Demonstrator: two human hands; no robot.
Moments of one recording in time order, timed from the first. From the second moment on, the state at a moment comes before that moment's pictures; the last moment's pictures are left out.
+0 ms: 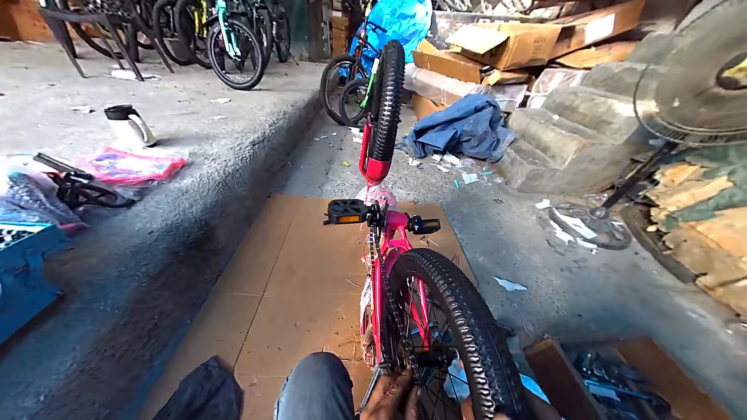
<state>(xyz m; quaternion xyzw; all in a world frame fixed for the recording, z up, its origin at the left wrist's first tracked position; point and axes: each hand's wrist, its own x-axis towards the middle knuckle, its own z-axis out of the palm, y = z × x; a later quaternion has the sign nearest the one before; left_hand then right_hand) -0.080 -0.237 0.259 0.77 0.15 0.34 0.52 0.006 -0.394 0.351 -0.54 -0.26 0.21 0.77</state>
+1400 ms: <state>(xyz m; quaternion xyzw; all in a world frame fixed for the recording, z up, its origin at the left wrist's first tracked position) -0.087 -0.243 0.248 0.68 0.17 0.35 0.63 0.003 -0.392 0.348 -0.58 -0.31 0.20 0.72</state>
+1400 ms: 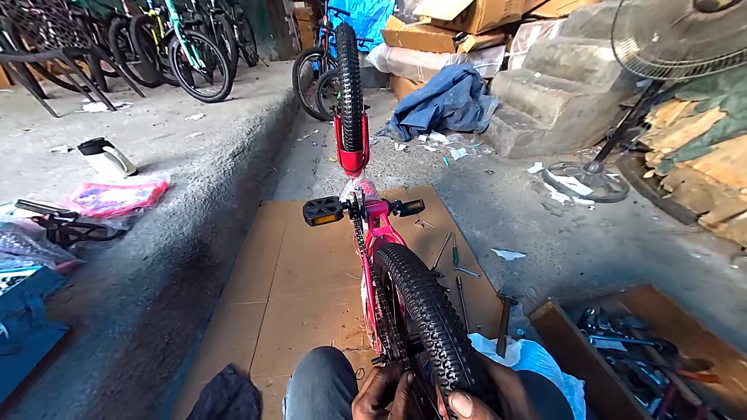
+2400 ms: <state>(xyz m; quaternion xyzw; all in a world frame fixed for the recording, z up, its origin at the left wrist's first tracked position) -0.090 -0.251 0.250 0.63 0.28 0.29 0.66 0.003 -0.392 0.343 -0.59 -0.31 0.20 0.72</state>
